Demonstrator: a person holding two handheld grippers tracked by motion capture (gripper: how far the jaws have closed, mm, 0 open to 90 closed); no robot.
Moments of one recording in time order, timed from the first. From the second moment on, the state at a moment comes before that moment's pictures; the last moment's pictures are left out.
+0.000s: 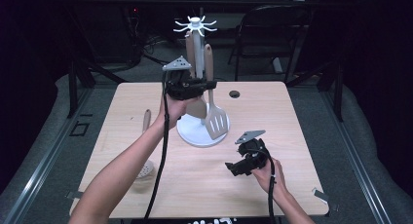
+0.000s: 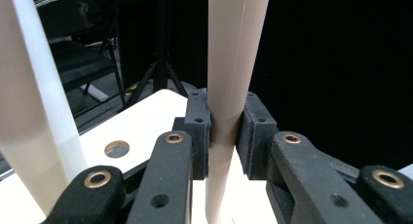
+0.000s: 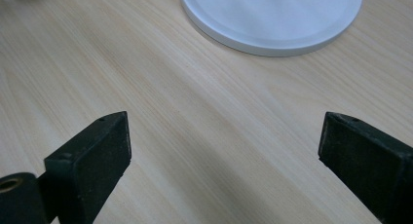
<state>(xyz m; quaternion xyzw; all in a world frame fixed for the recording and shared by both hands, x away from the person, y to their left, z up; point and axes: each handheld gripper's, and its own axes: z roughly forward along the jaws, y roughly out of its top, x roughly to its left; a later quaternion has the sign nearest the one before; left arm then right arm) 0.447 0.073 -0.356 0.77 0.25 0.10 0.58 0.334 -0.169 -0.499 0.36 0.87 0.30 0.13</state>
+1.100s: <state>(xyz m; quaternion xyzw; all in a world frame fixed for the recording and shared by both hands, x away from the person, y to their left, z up) 0.465 0.082 -0.340 0.76 0.28 0.11 0.58 0.334 -0.167 -0.501 0.35 0.88 0.30 0.13</state>
